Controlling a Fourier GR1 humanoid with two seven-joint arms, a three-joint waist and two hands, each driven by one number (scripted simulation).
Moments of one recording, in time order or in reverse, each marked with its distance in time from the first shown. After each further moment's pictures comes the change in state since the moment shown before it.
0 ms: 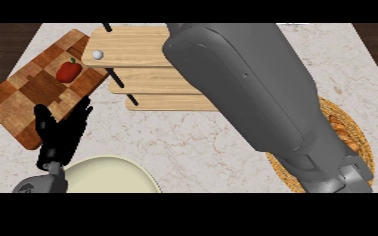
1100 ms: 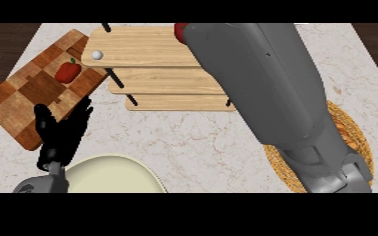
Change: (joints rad) left arm 0.004 -0.011 0.003 -0.018 -0.001 0.002 0.024; right arm 0.020 0.000 -0.102 0.026 -0.029 -0.202 -0.054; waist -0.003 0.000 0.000
